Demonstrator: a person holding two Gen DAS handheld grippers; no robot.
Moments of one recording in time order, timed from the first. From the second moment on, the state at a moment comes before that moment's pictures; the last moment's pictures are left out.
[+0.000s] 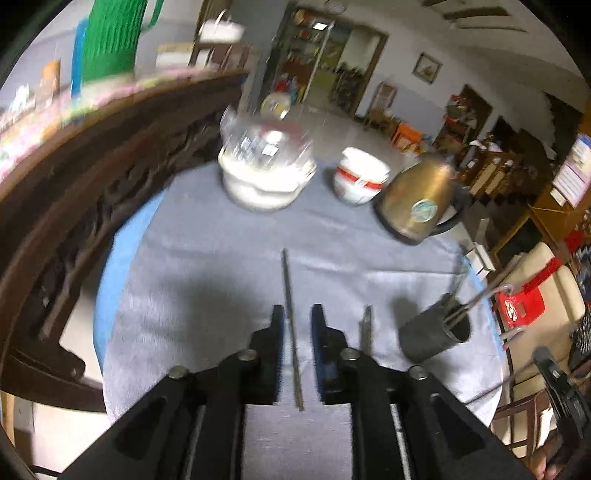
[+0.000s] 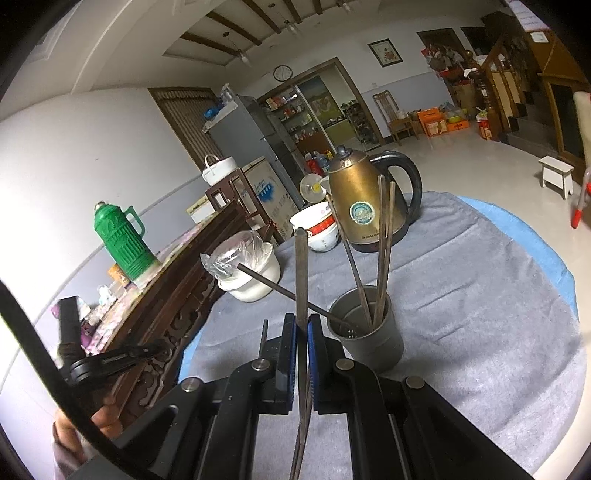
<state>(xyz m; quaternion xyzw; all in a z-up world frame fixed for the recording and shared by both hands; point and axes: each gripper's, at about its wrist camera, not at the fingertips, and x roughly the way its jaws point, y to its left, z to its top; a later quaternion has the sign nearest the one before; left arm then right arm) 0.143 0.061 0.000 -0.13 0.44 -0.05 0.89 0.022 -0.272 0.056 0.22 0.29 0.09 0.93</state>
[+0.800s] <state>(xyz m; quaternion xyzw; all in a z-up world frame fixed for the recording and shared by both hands) 0.326 0.026 -0.136 -0.11 0.61 0.00 0.79 0.012 -0.269 0.052 0.16 0.31 0.06 0.93</state>
